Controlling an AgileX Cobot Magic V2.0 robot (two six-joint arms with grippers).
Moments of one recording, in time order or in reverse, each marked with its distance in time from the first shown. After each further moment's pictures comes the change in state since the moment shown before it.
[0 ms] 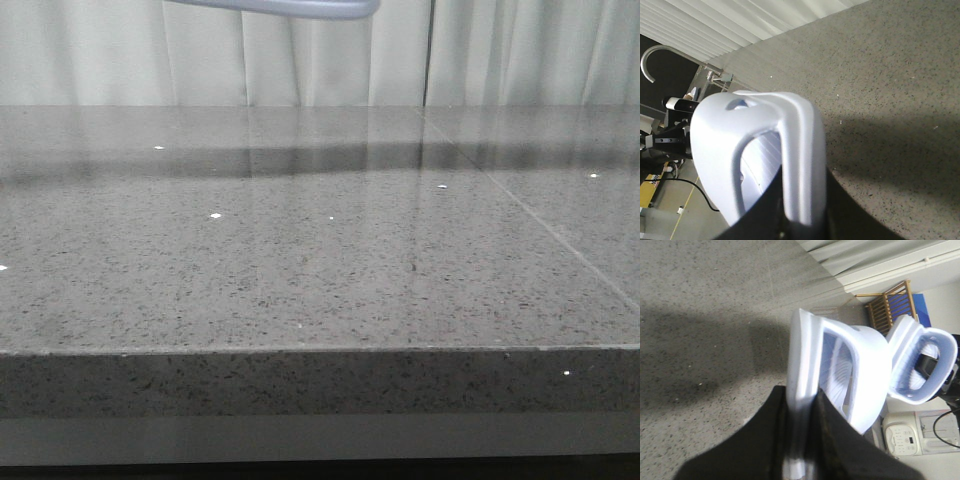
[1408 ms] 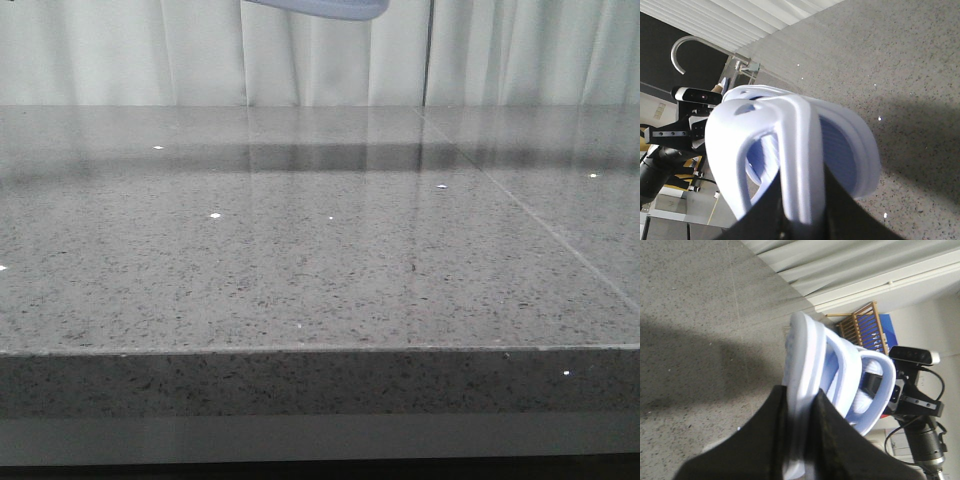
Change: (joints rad) left arm -0.057 -0.011 0.000 -0.136 -0.055 0.000; right arm 0.149 0.079 0.000 0.091 -0.050 -0.006
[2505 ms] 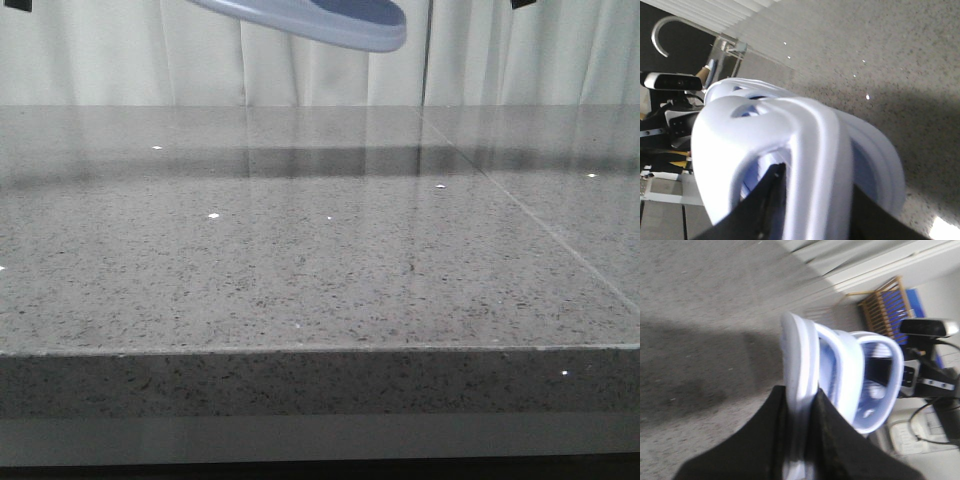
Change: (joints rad) left arm -0.054 0.002 0.000 0.125 -0.037 0.035; right arm 0.050 0.050 0.000 -0.090 0.004 0.016
